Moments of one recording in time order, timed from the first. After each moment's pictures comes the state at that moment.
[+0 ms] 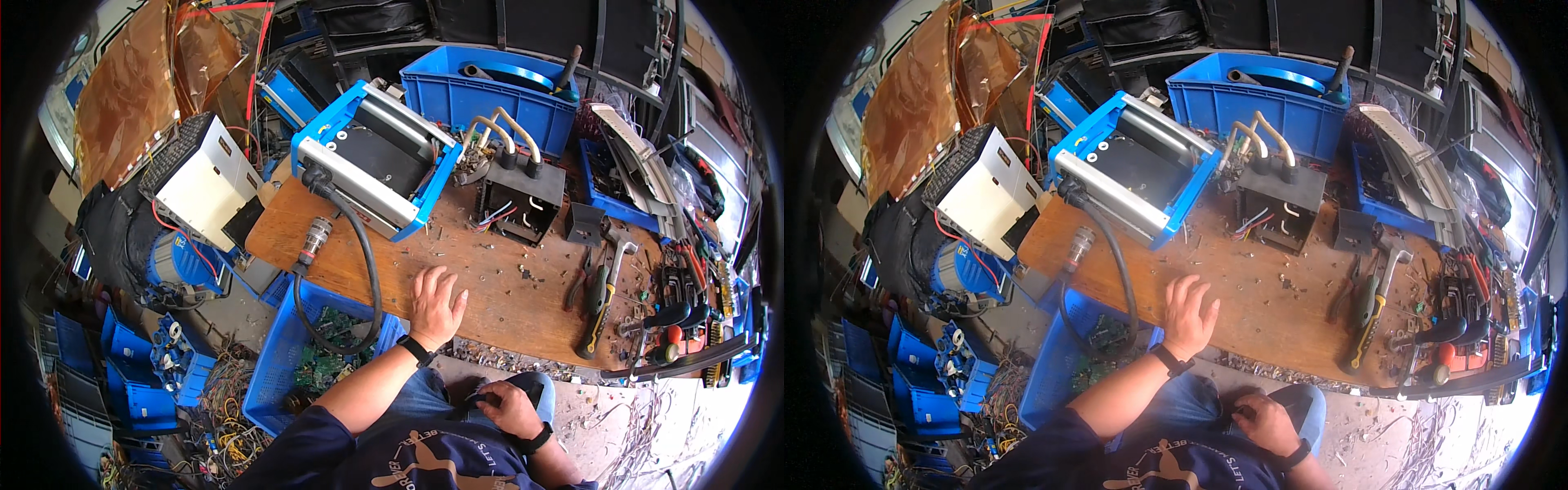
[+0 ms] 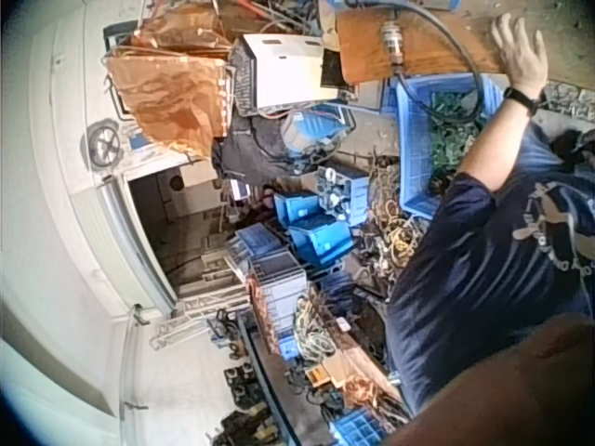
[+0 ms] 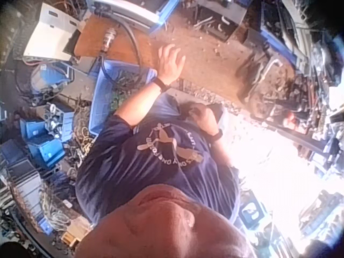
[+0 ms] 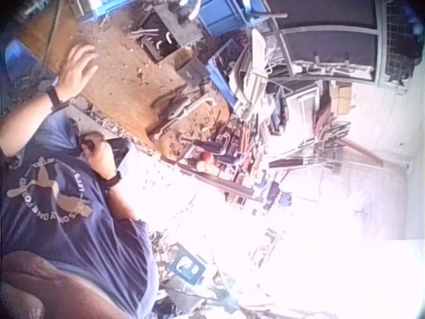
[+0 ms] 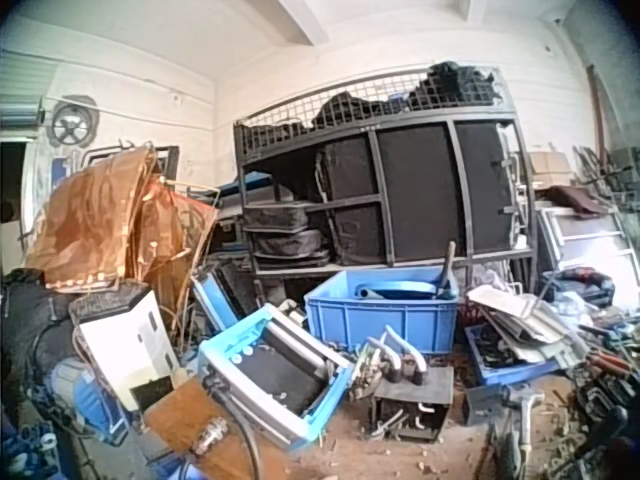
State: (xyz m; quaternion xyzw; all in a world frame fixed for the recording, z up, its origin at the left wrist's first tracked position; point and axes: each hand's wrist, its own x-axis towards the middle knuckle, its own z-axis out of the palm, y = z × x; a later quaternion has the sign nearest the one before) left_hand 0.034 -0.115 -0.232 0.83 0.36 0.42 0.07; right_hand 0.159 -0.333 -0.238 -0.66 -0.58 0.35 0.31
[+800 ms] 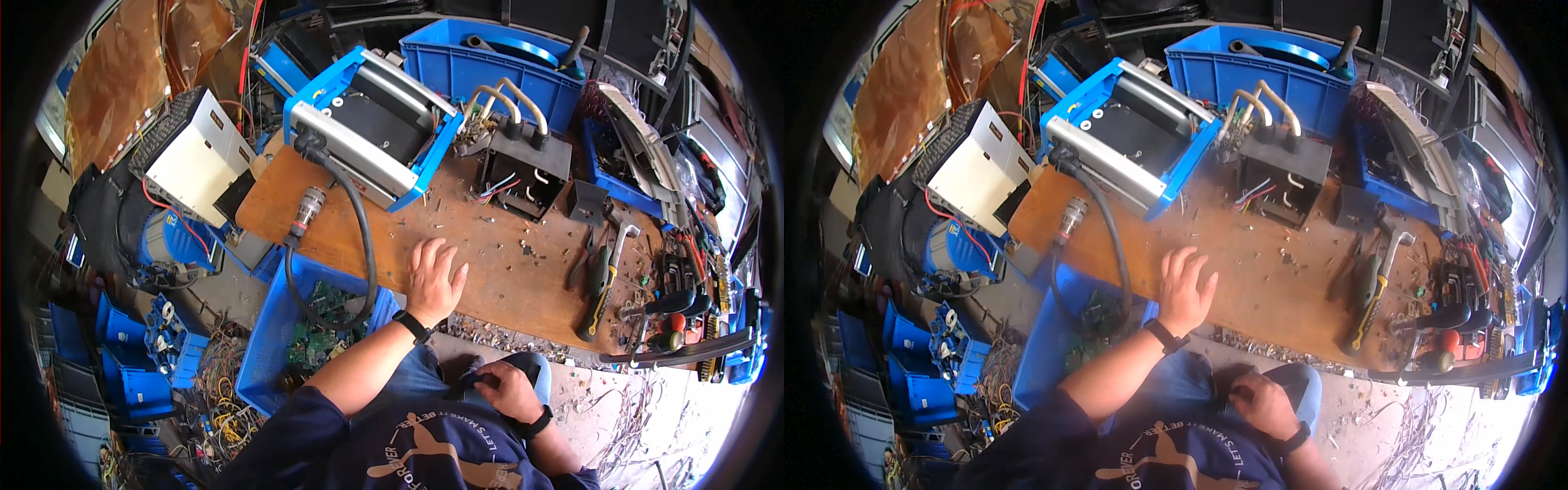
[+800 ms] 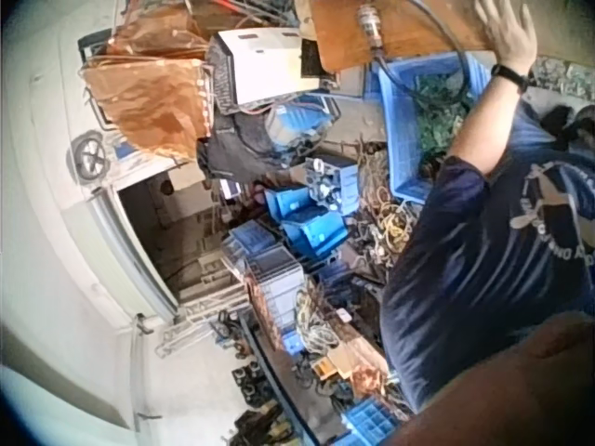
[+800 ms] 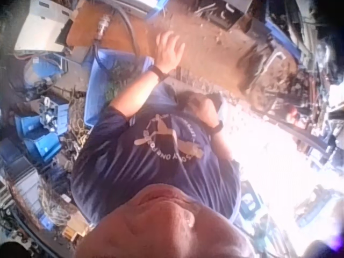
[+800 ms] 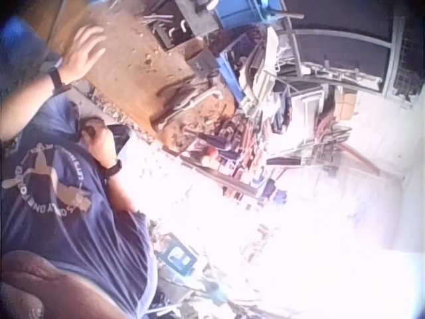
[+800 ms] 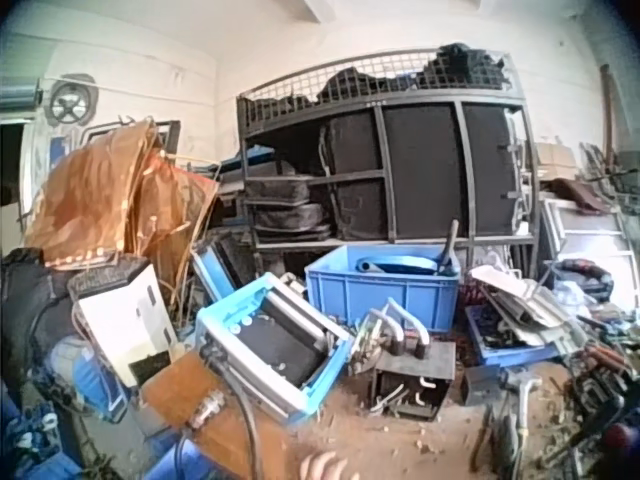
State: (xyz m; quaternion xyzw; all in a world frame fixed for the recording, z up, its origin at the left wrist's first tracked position) left_hand 0.033 -0.113 -0.237 0.83 0.36 0.43 0.09; right_hand 0.158 -0.331 -0.231 -0.66 -0.58 0.37 0.30
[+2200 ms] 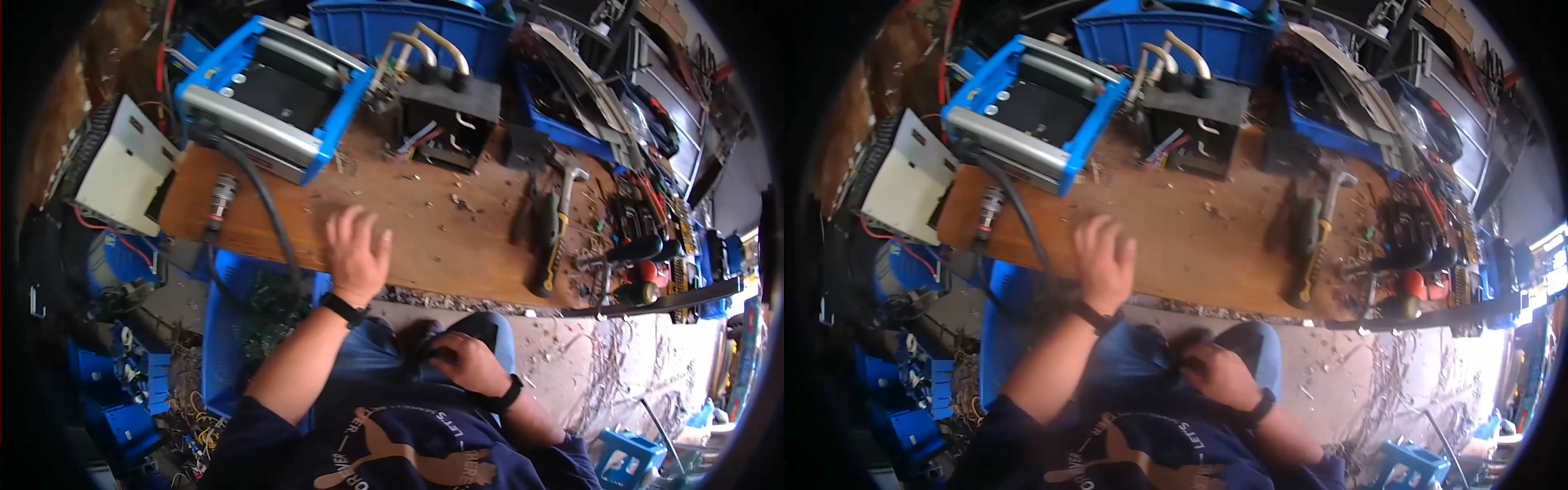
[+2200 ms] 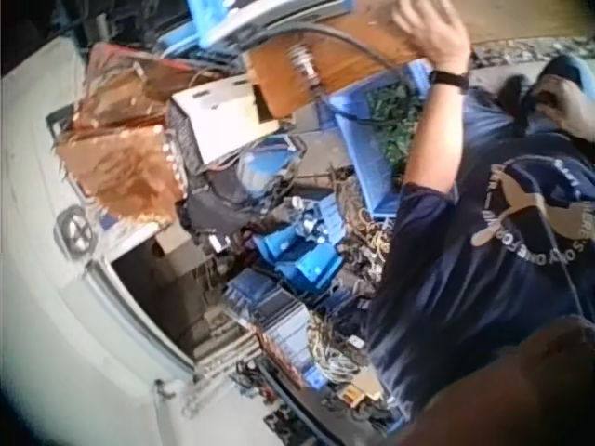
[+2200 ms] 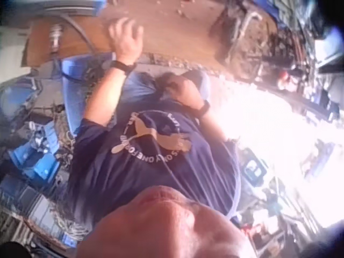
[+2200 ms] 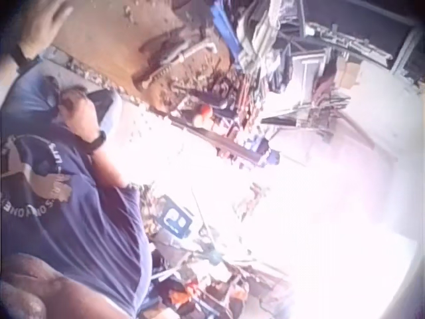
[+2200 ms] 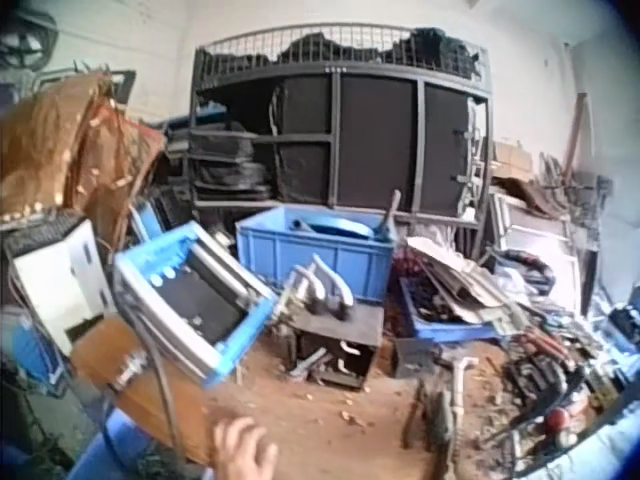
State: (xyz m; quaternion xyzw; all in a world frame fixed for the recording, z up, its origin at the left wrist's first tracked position) left_hand 0.035 -0.112 -0.235 0.83 0.35 0.42 0.06; right_hand 0.166 -0.339 -0.242 -0.66 -0.59 0.35 0.30
